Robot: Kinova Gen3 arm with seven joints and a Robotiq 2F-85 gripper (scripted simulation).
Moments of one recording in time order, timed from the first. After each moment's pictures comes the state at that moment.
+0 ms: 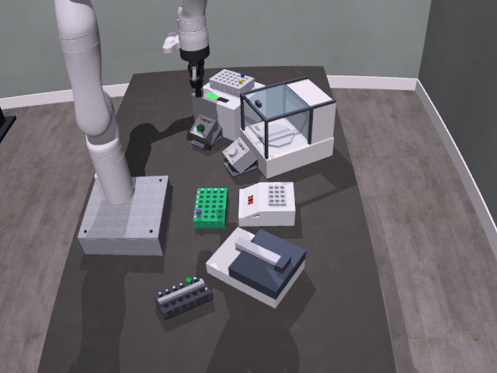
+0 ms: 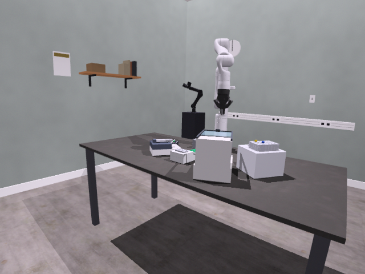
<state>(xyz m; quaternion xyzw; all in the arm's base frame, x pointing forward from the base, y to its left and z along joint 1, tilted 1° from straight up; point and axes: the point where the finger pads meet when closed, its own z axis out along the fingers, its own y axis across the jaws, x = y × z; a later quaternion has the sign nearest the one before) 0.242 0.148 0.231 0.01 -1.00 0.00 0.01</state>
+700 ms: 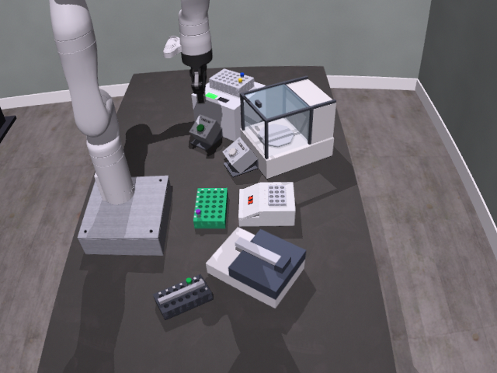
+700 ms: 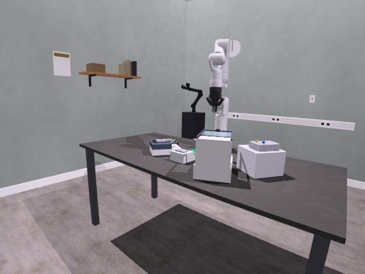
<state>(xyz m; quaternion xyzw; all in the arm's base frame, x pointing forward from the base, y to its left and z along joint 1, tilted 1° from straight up) 0.255 0.099 0.243 0.01 -1.00 0.00 0.01</state>
